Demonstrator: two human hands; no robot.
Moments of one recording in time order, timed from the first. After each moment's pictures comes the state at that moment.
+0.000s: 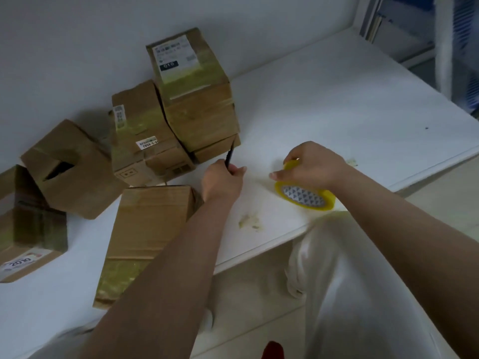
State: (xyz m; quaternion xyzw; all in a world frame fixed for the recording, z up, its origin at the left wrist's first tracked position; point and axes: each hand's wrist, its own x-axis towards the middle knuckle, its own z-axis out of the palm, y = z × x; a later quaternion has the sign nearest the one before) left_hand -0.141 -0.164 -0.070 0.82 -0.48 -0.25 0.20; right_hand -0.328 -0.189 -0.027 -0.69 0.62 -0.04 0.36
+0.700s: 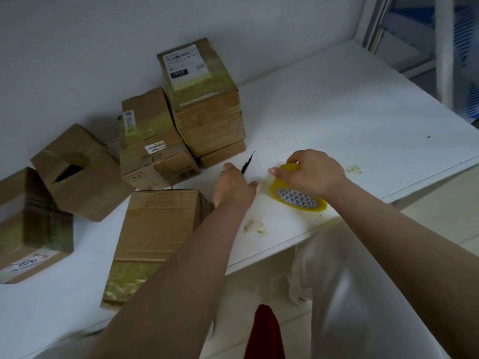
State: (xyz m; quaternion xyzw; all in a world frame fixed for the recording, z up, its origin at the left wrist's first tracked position) left_hand -0.154 -0.162 -0.064 0.83 -0.51 -0.23 0.09; right_hand -0.314 -0.185 -0.031 -0.71 0.64 -0.05 0.27
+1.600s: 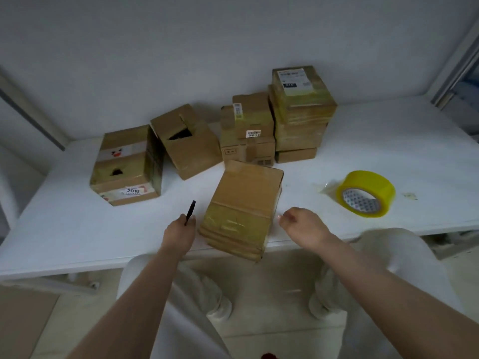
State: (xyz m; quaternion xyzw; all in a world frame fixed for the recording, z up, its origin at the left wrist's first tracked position) left_hand 0.057 0.071 -0.057 0.89 -0.32 -0.27 0.18; right_hand -0.192 -0.038 -0.035 -0.75 0.56 0.00 0.37
